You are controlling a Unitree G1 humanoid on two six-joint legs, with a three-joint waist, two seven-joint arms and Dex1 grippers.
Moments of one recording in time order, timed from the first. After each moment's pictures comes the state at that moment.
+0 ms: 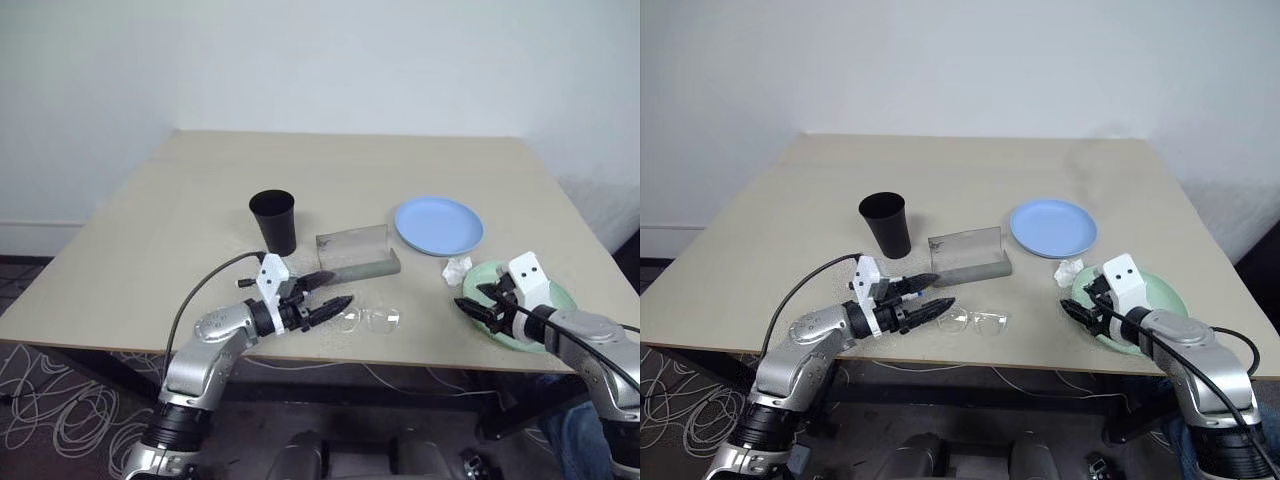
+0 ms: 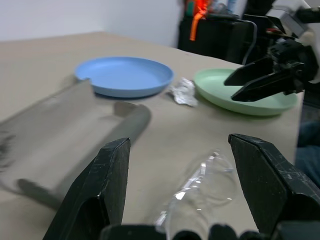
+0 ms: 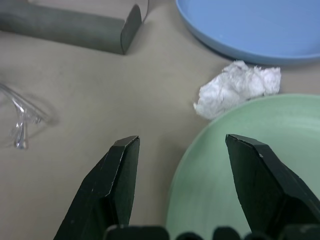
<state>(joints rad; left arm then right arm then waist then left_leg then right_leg) -0.19 0.37 -0.11 -0.12 -0.43 0.35 -0.85 -0.09 -0.64 -0.11 -0.37 0.35 0.91 0.52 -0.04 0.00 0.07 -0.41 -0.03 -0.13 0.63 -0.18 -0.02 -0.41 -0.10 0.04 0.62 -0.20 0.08</state>
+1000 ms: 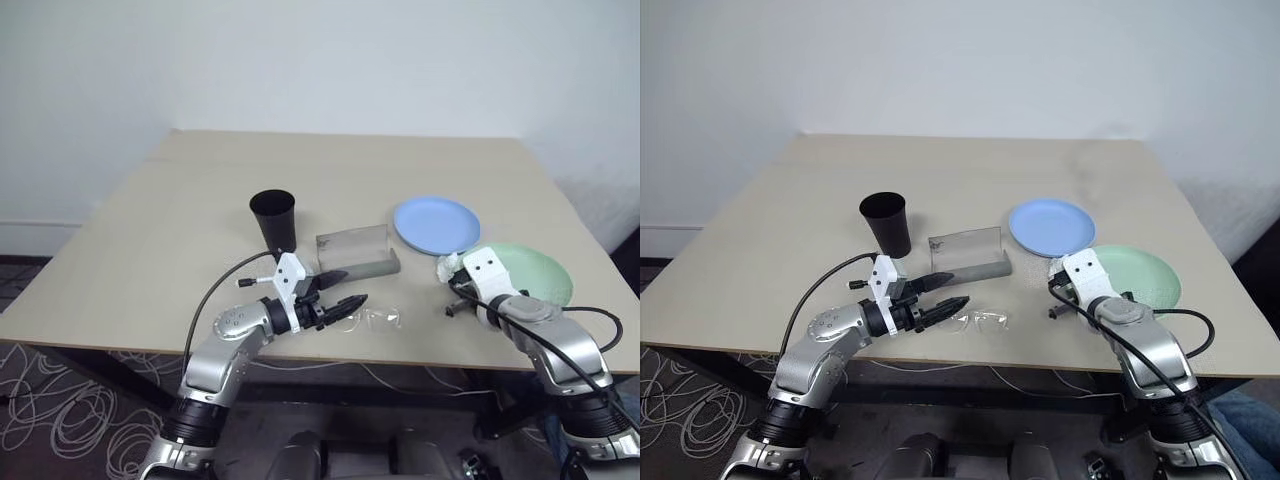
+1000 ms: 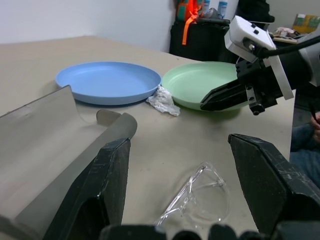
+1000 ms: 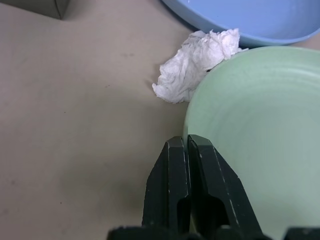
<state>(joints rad) -0.22 0.32 -0.14 -0.09 -0.39 0.33 -0.82 -0.29 -0.53 0.13 -0.30 0.10 1.11 0.26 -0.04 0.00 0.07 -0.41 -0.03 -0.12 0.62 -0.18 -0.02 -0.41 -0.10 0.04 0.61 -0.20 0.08</state>
